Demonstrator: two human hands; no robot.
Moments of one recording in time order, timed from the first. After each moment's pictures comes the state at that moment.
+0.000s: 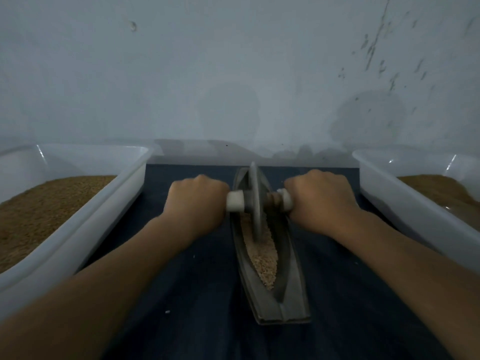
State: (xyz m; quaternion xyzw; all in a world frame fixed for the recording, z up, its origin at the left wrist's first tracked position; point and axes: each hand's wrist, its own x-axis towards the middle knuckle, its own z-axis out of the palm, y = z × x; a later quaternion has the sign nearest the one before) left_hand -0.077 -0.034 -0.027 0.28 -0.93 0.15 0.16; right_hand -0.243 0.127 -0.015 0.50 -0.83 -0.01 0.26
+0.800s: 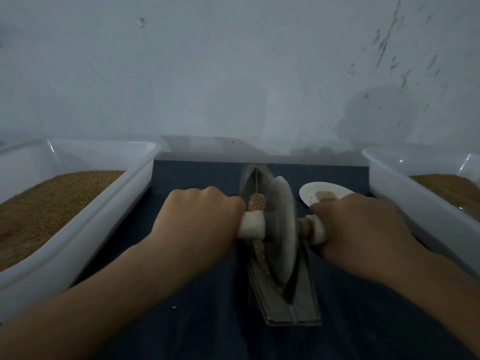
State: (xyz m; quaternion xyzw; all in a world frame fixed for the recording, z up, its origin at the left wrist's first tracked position) left_hand -0.035 -0.004 -0.024 0.17 -0.92 0.23 0.25; right_hand -0.223 0.182 -0.033 0.53 -0.77 0.02 0.35
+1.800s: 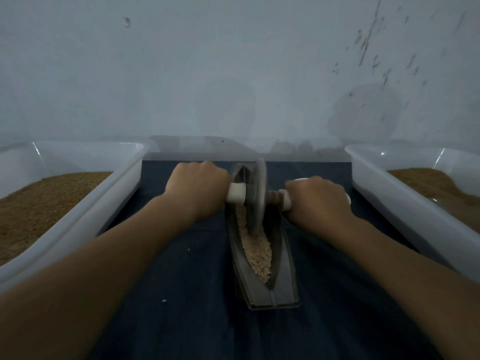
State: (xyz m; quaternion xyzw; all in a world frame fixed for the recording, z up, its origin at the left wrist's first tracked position) left_hand -0.081 -0.024 -0.005 0.24 -0.93 0.24 0.12; right_hand -0.246 0.138 -0.032 0.49 -0.85 0.05 0.21
